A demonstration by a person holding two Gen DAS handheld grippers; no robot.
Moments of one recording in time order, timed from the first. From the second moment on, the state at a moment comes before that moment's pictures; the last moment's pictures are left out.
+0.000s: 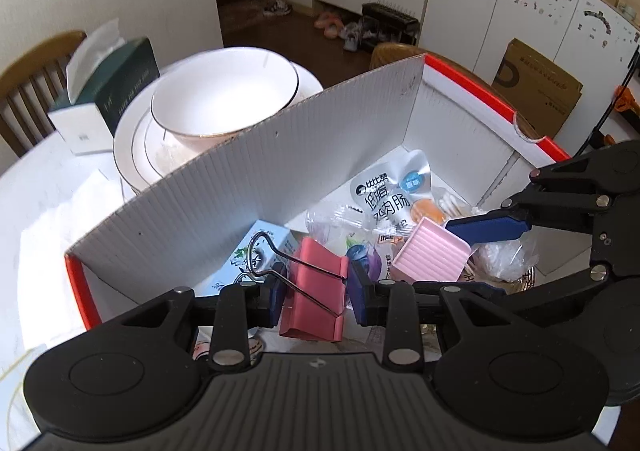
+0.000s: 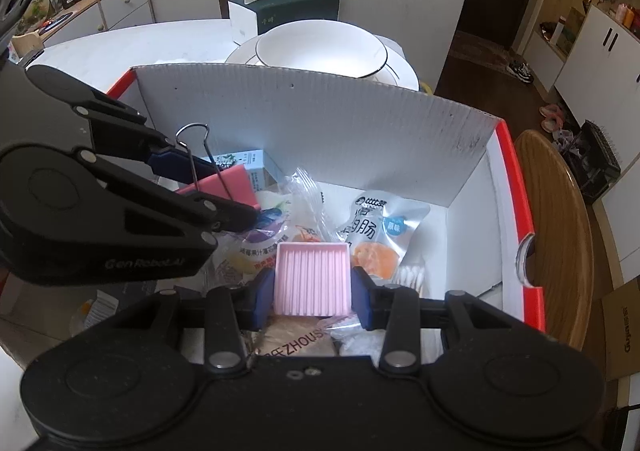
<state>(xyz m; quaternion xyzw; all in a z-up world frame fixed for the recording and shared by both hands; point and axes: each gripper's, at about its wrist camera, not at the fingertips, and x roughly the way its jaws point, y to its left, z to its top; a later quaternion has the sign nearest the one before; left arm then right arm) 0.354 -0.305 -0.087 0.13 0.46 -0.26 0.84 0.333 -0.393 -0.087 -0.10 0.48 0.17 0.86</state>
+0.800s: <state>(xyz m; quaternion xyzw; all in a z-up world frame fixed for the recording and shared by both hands) 0.339 -0.286 -0.071 0.09 0.45 -0.26 0.85 0.316 -0.406 -0.072 -0.08 0.47 0.18 0.86</state>
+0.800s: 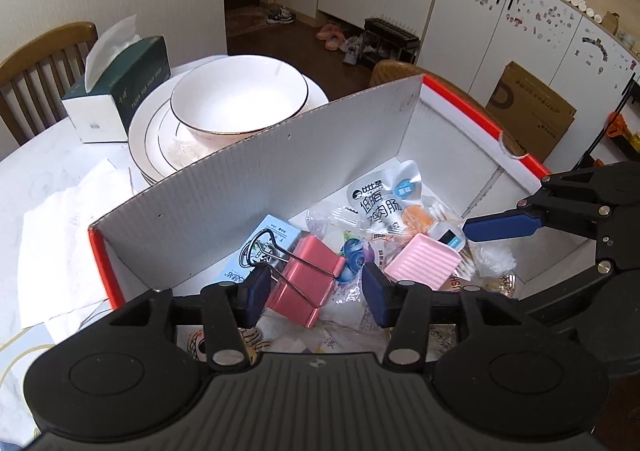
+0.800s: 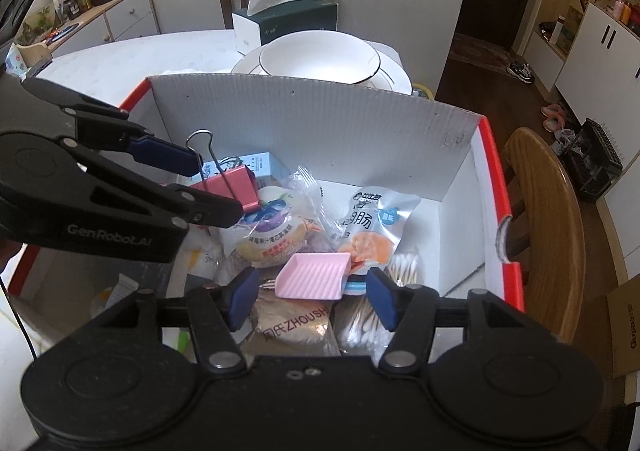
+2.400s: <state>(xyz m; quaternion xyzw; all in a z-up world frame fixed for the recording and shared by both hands) 0.198 -0.243 -0.011 0.07 0.36 -0.22 0.91 0.209 -0.416 0.001 -0.03 0.34 0.21 0.92</state>
